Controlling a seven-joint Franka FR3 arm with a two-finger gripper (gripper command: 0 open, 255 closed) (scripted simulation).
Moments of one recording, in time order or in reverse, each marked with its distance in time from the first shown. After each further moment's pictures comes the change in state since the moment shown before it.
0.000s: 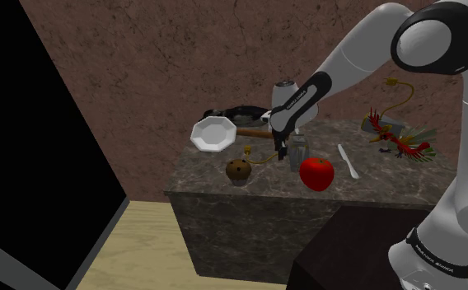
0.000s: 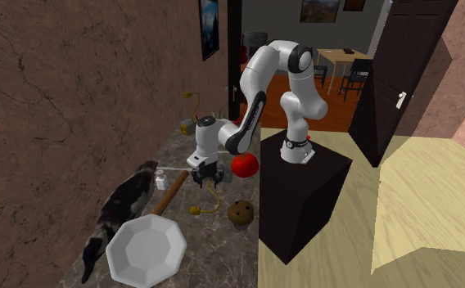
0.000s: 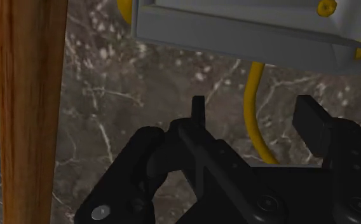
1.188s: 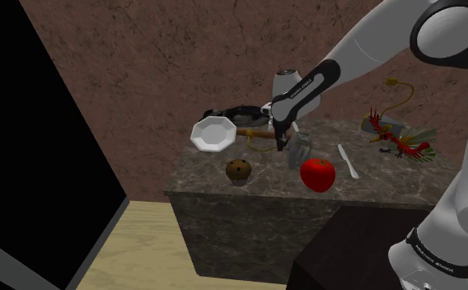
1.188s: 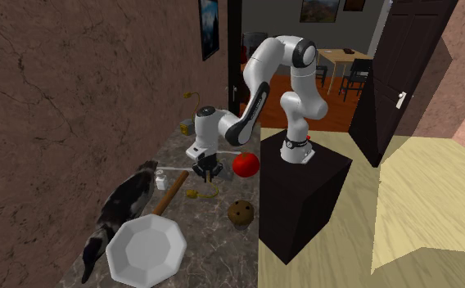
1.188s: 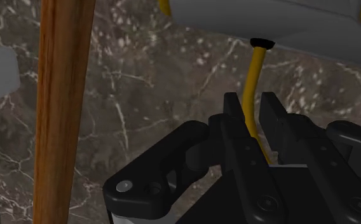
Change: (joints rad) arm 0.009 -0.085 -0.008 0.001 -0.014 -0.086 0.008
